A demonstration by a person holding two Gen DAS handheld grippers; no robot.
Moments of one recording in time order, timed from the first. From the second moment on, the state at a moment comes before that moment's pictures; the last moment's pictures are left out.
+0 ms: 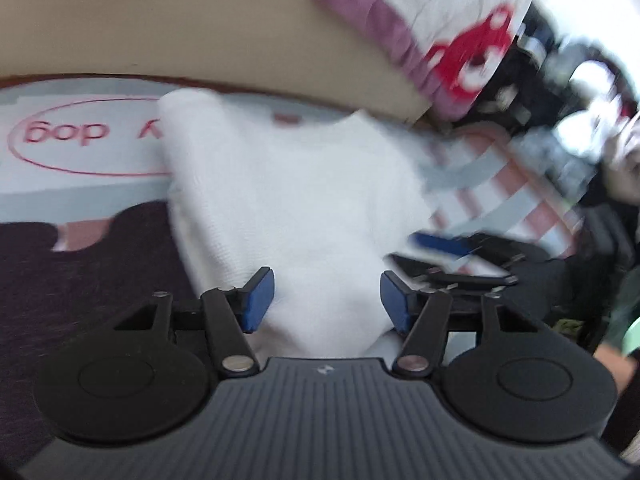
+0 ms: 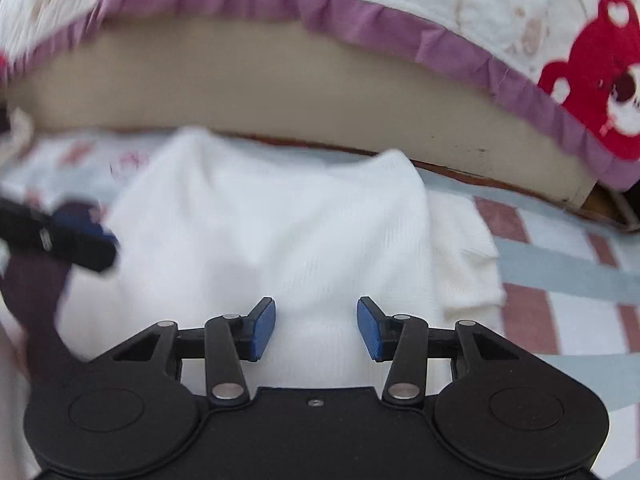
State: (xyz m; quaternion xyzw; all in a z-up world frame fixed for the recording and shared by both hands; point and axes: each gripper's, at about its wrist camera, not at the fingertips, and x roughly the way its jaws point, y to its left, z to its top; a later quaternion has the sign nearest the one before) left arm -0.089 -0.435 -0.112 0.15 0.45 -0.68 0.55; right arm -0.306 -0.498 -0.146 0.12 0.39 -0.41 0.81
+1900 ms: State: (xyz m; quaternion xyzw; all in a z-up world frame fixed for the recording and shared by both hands) left arm -0.062 -0.480 -0.122 0.06 0.46 -0.67 0.58; right arm -0.361 -0.532 -0.150 0.41 0.12 -0.49 0.76
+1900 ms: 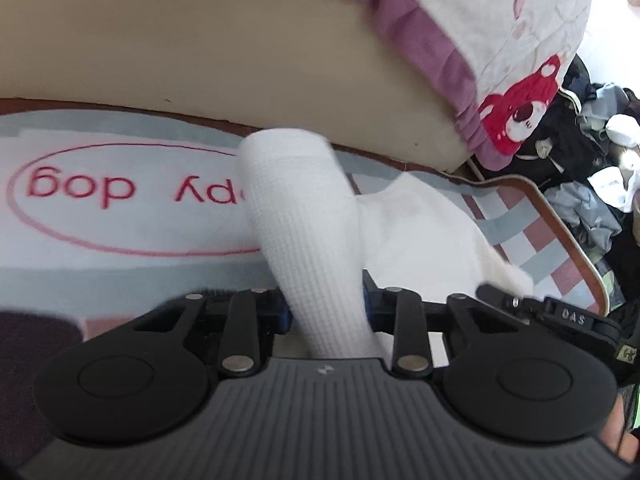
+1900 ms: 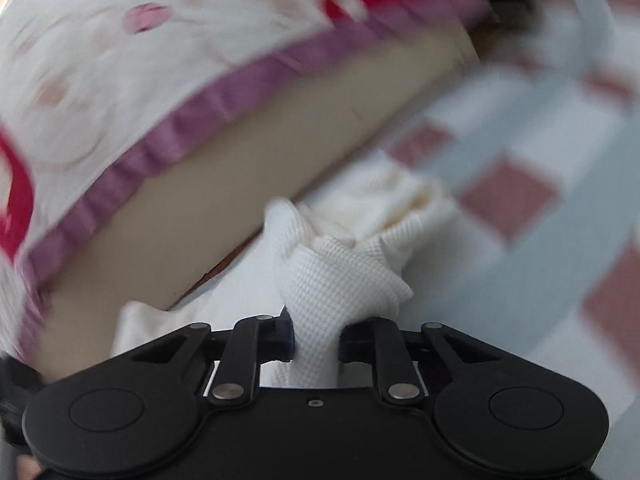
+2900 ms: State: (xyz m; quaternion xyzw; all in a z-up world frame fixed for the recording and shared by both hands) left arm -0.071 -0.488 -0.144 0.05 0.48 -0.70 0.54; right arm -0.333 -0.566 -0.145 0.45 0.14 -0.42 0.77
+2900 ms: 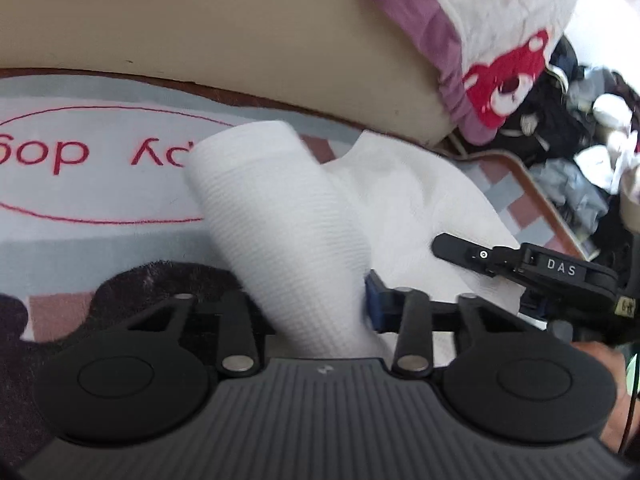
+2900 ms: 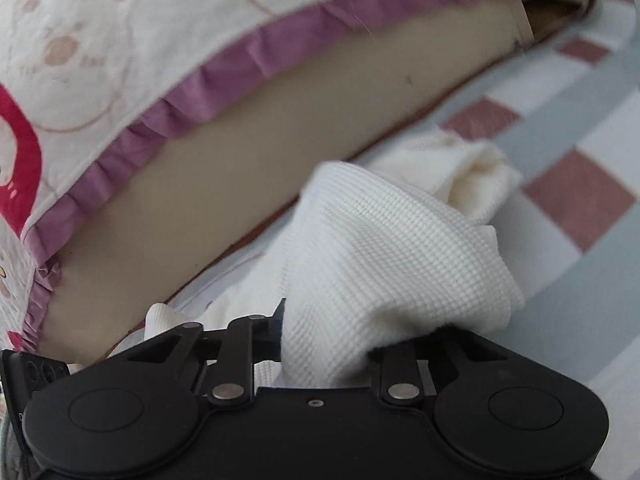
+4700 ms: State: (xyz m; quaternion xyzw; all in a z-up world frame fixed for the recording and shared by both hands) left arm 0.193 0.036 0.108 -0.08 0.26 -0.27 0.92; right arm 0.162 -0.268 0.093 0.21 0.14 0.13 0.96
